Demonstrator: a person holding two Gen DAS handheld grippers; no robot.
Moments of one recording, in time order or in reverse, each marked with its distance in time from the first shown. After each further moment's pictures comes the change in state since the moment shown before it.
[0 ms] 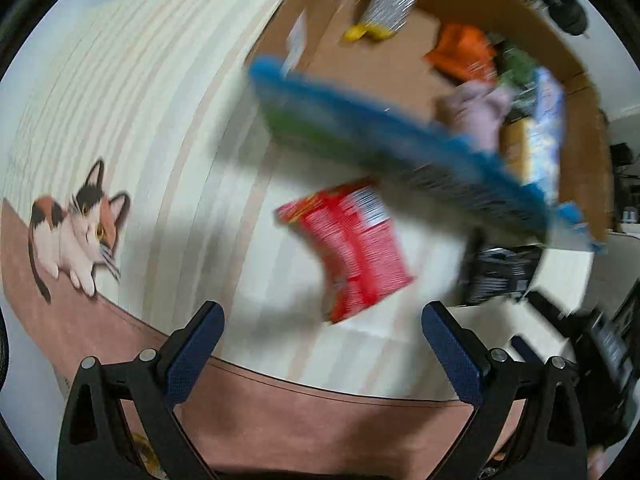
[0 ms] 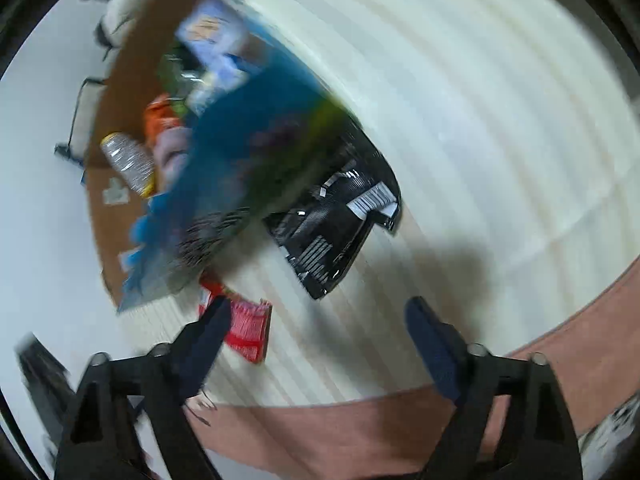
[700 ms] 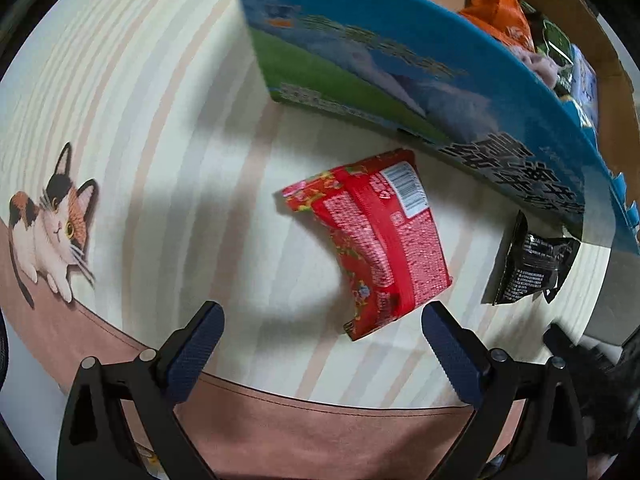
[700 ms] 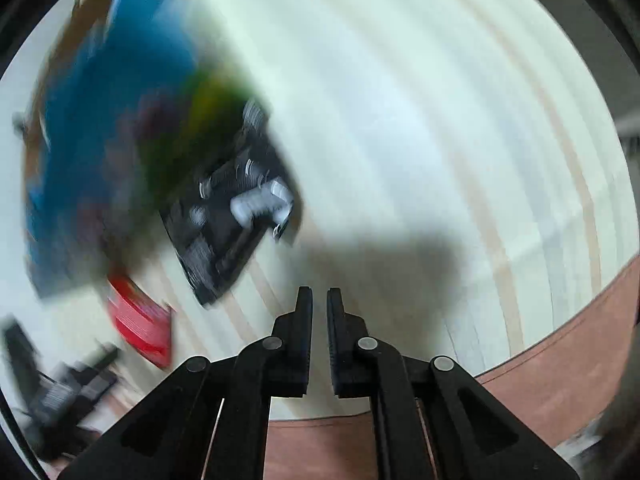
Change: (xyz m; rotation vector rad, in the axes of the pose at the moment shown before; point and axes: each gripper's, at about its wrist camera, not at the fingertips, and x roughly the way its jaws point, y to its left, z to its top) left arm 0.052 0.000 0.023 0.026 0.086 -0.016; right arm -0.002 -0.027 0.000 -0.031 -0.038 -0.101
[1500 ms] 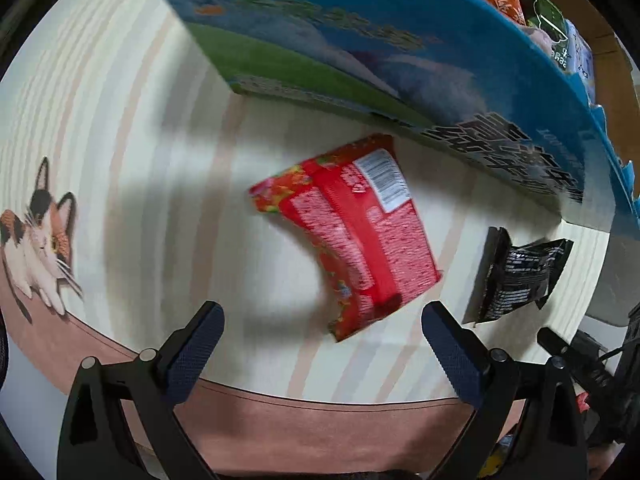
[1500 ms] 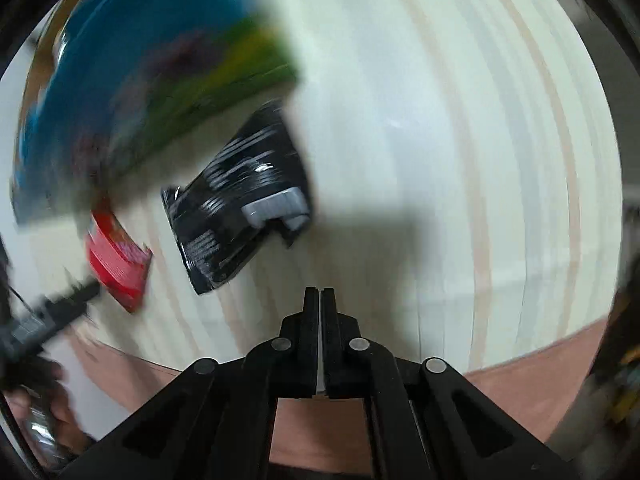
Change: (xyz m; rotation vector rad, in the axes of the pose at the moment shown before) left arm 0.008 -0.026 0.023 0.042 0.068 -0.023; right arm 0.018 0.021 0.006 -0.205 0.172 -0.105
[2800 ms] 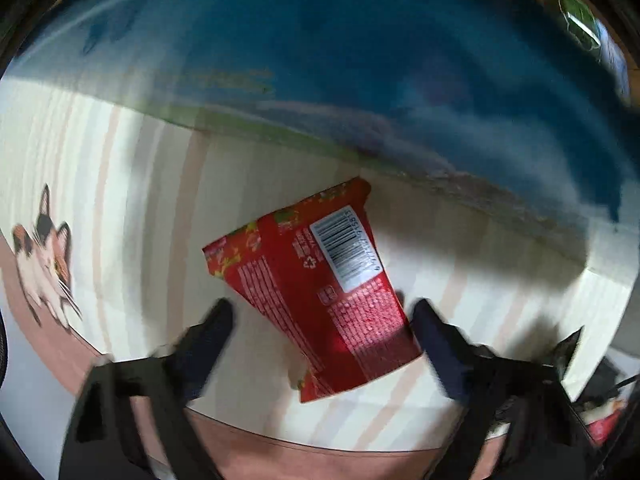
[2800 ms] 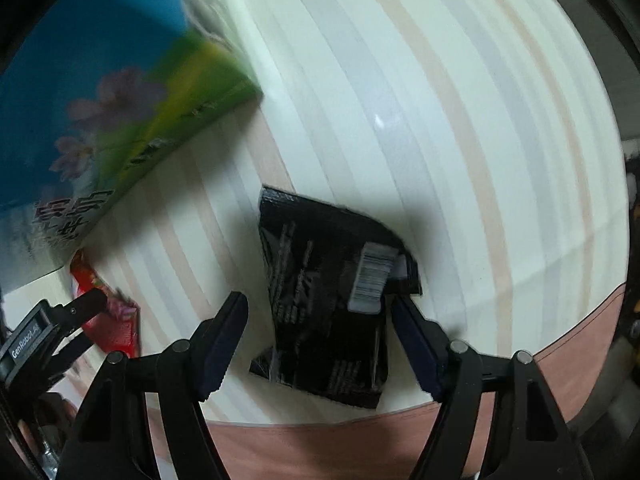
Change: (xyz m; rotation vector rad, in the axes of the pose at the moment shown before) left arm 0.029 -0.046 0.028 -0.007 -0.055 0.138; right arm 0.046 0.089 0.002 -0.002 -0.053 -0.216
